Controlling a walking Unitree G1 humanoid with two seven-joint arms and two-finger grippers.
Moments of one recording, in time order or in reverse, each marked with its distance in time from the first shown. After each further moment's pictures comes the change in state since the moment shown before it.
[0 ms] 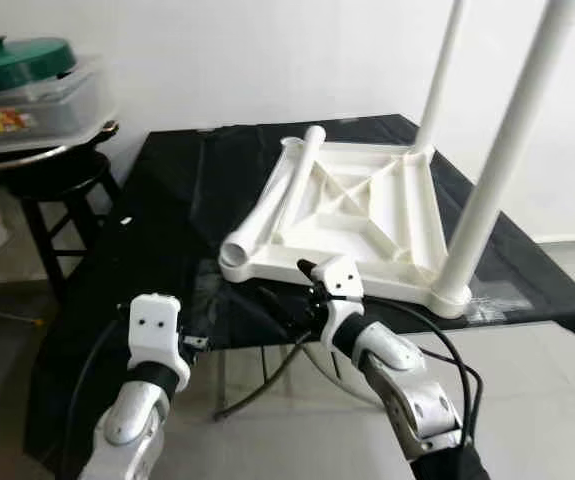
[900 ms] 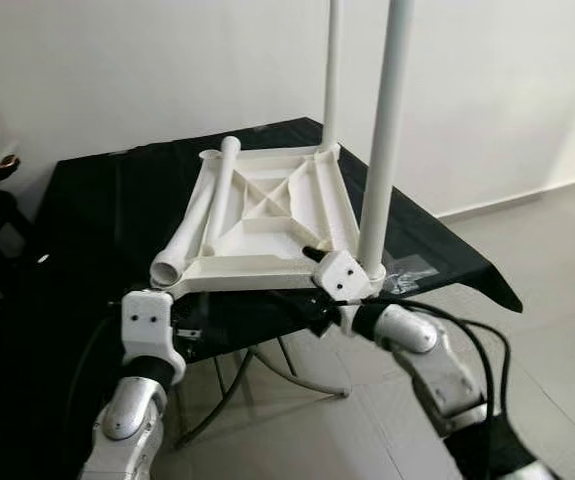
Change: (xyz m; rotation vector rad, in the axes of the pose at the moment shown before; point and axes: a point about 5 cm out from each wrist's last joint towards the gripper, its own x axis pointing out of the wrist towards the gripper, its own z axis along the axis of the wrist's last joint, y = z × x) left arm -0.001 0.018 0.004 0.011 -0.028 0.105; right arm 0.002 -0.017 0.017 -0.348 0.021 0.111
